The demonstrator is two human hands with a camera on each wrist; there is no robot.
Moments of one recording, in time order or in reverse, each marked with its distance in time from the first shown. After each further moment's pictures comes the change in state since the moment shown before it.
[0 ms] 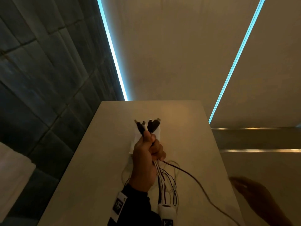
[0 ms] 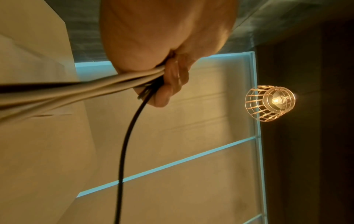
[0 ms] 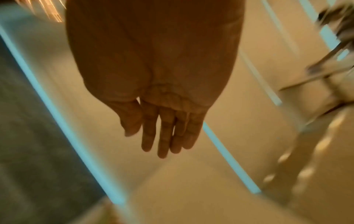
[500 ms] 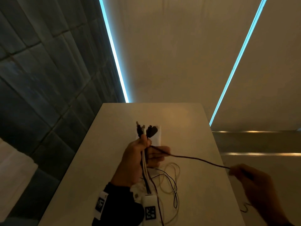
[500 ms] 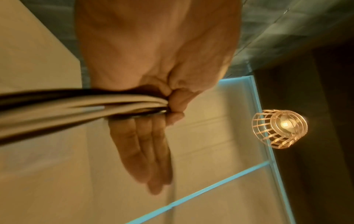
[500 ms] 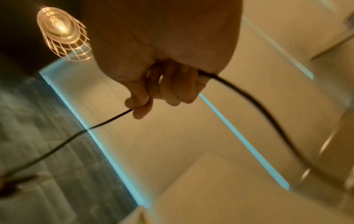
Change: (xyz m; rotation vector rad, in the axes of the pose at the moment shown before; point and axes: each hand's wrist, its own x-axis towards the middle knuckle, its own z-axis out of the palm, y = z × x) left_hand 0.000 0.028 -0.024 0.279 -0.108 -0.260; right_hand -0.018 -0.073 -0.019 0.148 0.182 -0.056
